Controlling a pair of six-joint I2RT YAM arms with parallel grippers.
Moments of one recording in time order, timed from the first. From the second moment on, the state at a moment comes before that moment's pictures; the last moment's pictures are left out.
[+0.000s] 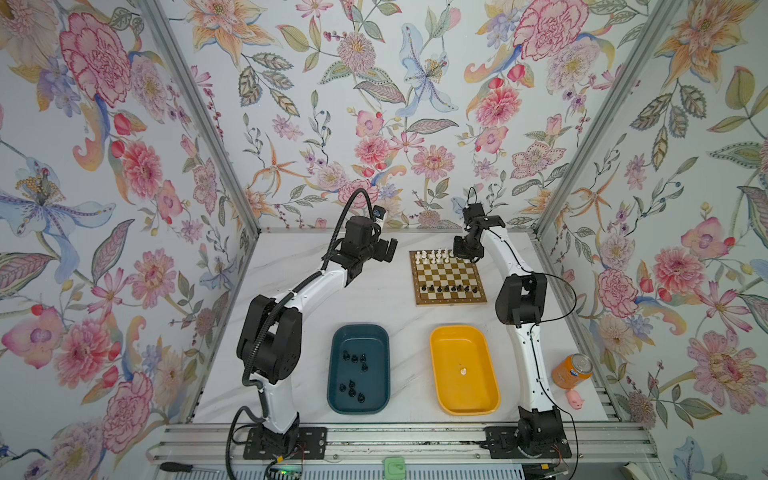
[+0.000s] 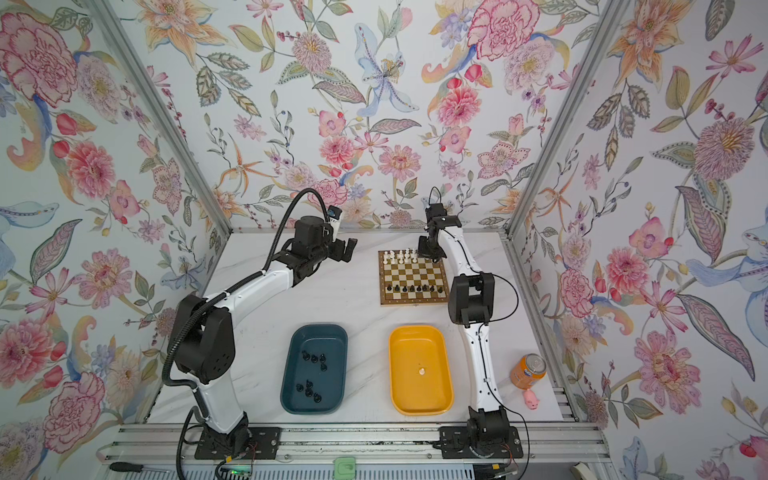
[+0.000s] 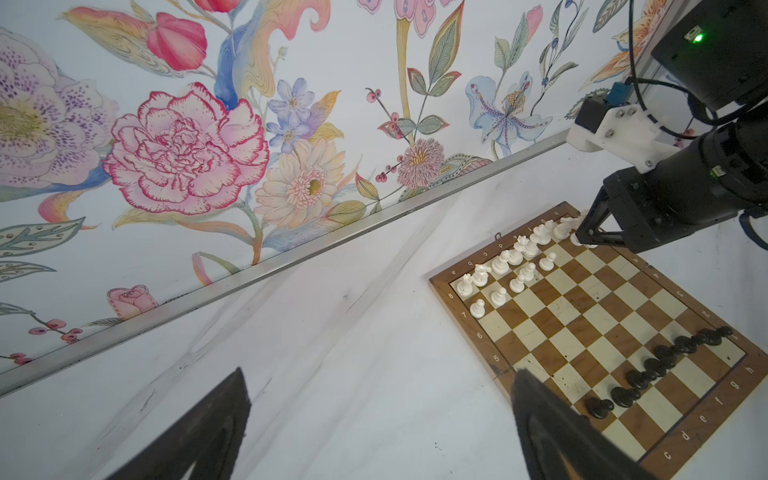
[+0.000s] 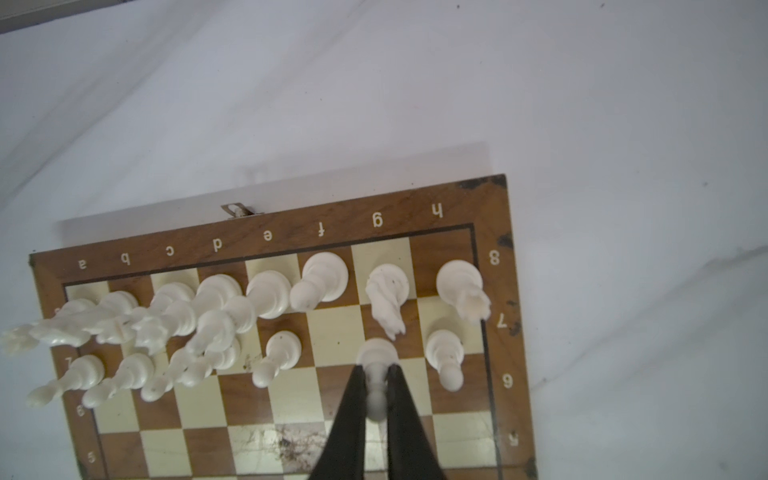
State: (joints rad) left arm -0.45 1.86 1.49 -0.05 -0.02 0.06; right arm 0.18 2.62 2.56 -1.12 -0.01 0.26
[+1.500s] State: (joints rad) left arm -0.44 1.88 1.50 -0.06 0.00 0.06; right arm 0.17 2.65 2.61 -1.13 -0.03 0.24
